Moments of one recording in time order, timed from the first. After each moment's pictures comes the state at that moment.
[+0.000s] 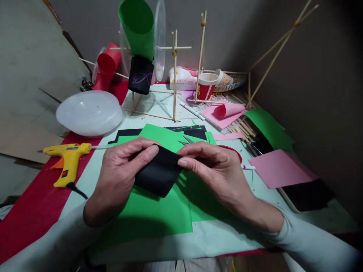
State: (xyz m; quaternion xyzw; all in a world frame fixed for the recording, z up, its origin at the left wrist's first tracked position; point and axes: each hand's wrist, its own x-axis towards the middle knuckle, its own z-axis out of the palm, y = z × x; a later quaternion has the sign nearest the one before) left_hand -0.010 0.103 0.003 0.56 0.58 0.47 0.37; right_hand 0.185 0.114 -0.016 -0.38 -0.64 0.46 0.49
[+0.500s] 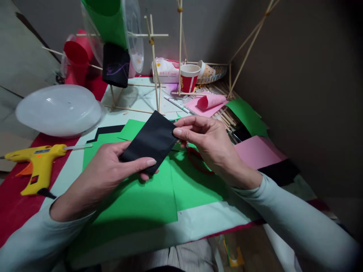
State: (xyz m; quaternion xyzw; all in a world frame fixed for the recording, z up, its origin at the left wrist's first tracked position) left_hand -0.013 0.109 -0.003 0.57 0.60 0.28 0.49; right_hand 0.203 0.145 -0.008 -0.42 -0.49 0.57 0.51
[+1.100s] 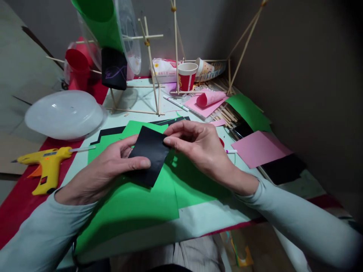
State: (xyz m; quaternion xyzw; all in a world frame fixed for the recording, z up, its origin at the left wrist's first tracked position) left_hand -0.010 0.114 0.002 0.47 0.52 0.32 0.64; right_hand 0.198 0.134 -0.022 -0.39 -0.60 0.49 0.50
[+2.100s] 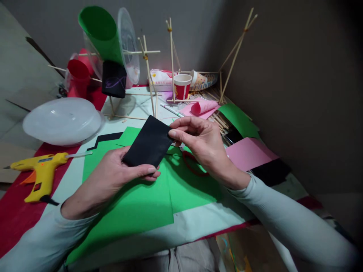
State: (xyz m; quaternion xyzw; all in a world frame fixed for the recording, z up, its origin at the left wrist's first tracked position) left_hand 0.001 0.109 0.002 0.50 0.59 0.29 0.57; right_hand 0.206 0.146 -0.009 -0.40 -0.56 0.48 0.55
